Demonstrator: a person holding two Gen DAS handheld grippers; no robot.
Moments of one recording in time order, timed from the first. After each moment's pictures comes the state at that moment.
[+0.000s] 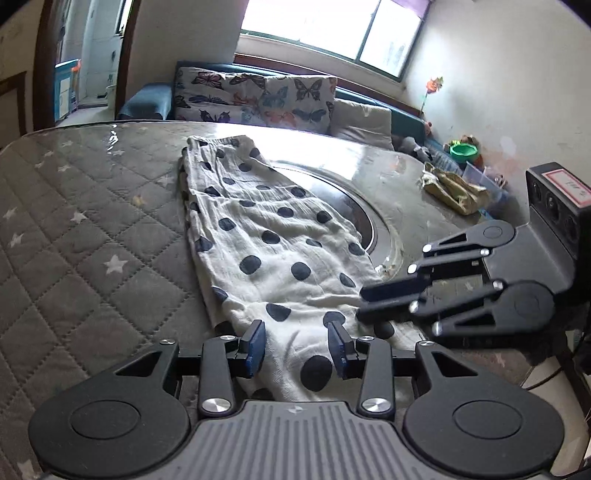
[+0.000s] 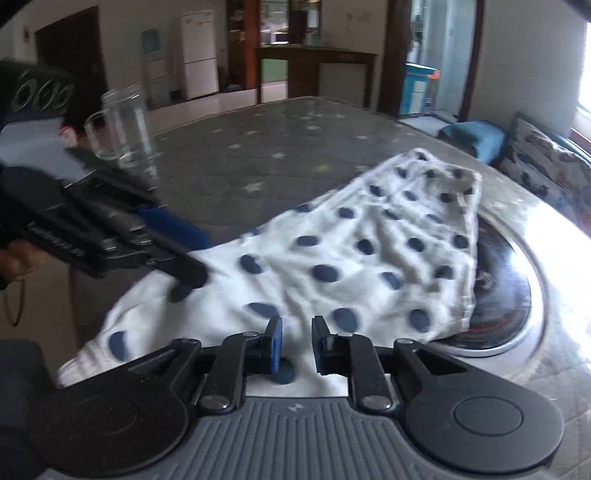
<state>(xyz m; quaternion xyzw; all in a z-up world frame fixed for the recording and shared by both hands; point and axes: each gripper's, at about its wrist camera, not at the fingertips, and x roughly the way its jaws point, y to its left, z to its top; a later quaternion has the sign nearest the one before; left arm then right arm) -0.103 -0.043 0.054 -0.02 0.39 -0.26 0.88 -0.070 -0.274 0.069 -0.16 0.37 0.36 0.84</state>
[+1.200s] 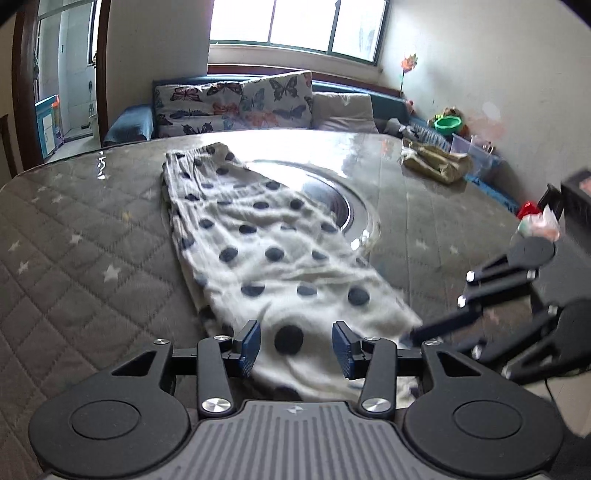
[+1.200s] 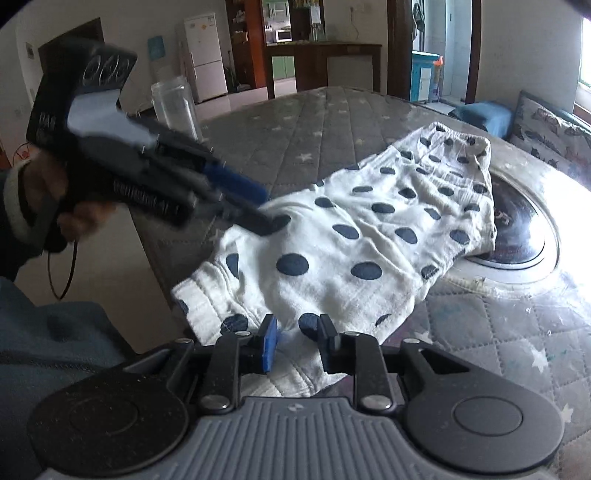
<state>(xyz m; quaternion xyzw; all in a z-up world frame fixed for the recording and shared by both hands) -0.135 -0.056 0.064 0.04 0.37 -0.28 0.89 -0.150 -0.298 0.078 -0.11 0.39 0.37 0.83</state>
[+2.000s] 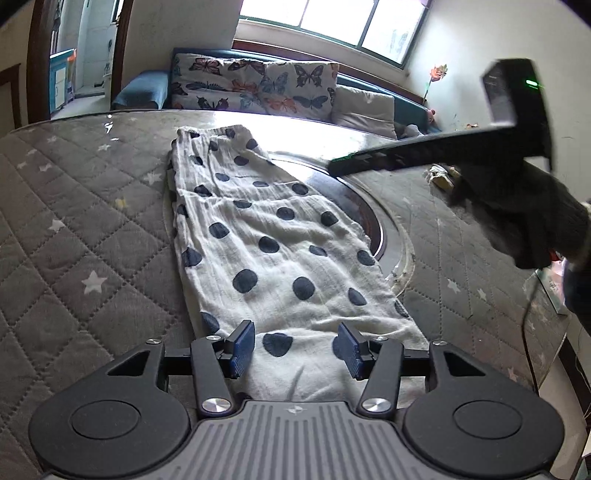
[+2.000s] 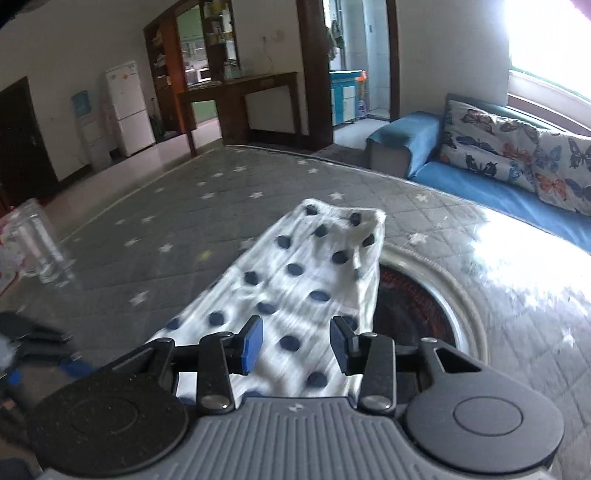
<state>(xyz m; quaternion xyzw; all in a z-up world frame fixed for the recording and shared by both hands) -0.066 -0.058 0.049 -0.03 0.41 -0.26 0.87 0.077 -0.318 0.106 -0.05 0.37 0.27 0.89</state>
